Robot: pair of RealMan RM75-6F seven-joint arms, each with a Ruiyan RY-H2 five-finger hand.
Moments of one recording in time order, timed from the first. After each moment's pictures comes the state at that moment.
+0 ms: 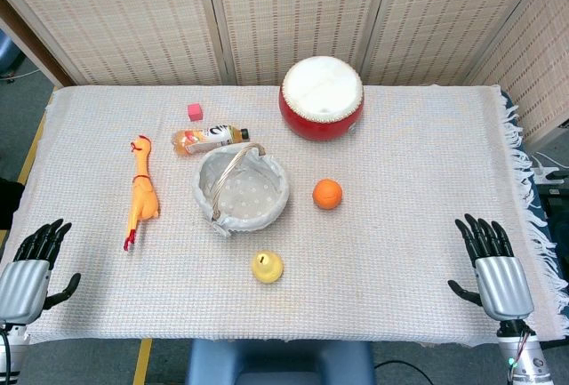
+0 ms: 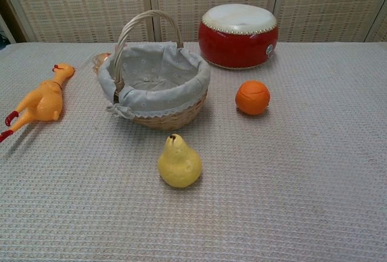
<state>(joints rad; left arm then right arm) -0.10 -1.13 -0.03 -1.66 1.49 1.46 0.08 0.05 -1.23 0.03 -1.65 -1.55 1.50 -0.20</state>
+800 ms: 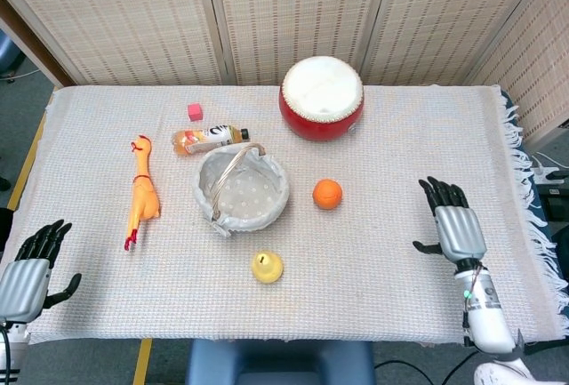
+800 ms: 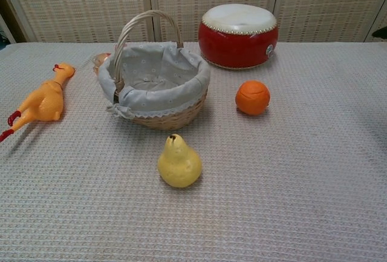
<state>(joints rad) -0.11 -1.11 -0.04 -1.67 1.45 1.42 0.06 0.36 -1.26 0.24 -1.83 -1.03 1.17 -0.45</state>
